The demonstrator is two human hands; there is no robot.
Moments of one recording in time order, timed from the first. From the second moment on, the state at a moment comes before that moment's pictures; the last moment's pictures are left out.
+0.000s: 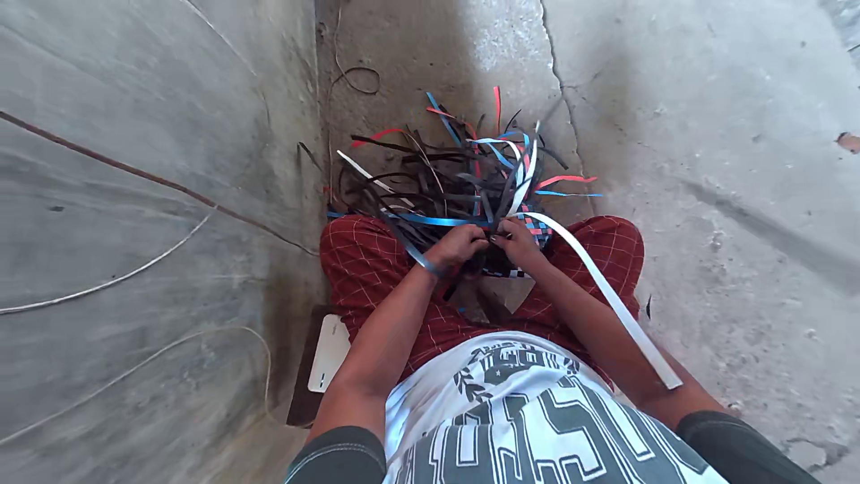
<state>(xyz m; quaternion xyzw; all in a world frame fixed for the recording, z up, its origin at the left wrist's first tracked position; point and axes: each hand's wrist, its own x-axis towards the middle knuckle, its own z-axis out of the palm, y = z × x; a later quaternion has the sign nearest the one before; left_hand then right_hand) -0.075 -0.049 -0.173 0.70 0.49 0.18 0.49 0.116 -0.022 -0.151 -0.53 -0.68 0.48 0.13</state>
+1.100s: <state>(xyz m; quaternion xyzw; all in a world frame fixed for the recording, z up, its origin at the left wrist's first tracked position) -0.081 -0.105 -0.107 0.46 0.67 0.20 0.55 0.070 -0.060 -0.044 -0.27 -0.87 0.33 0.23</state>
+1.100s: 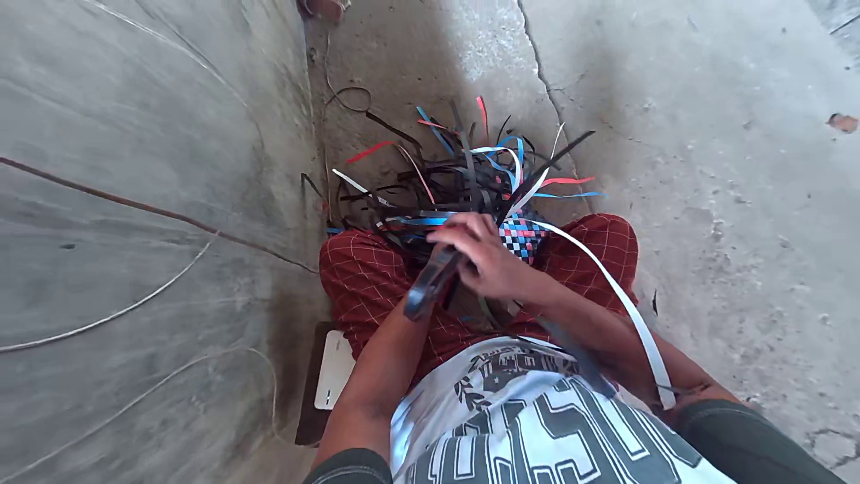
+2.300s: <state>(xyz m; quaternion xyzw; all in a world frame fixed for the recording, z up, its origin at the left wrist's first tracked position) -0.084 -0.048 -0.148 0.65 0.53 0.16 0.53 0.105 -0.014 -0.140 -0.55 -0.56 0.57 0.24</state>
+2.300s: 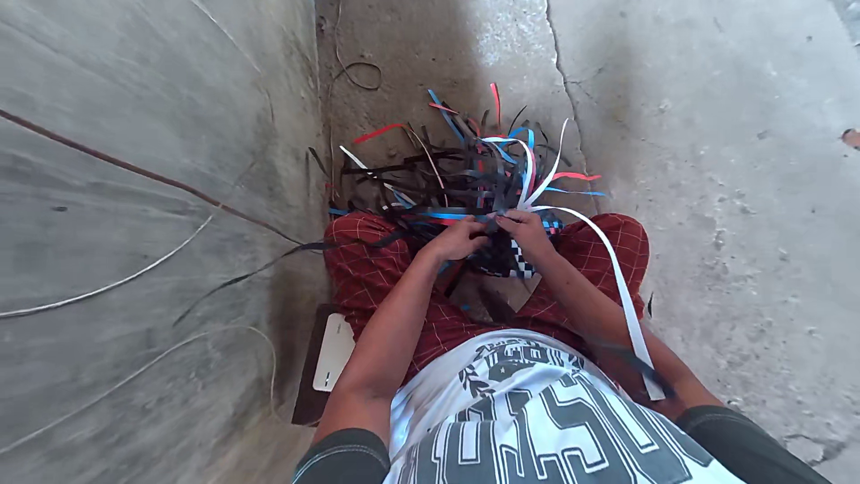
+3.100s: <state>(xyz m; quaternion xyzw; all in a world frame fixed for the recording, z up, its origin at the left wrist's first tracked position) -0.064 -0.046 -0.151 0.54 0.62 0.13 0.56 0.124 -0.030 -0.164 -0.54 -0.71 0.40 0.21</state>
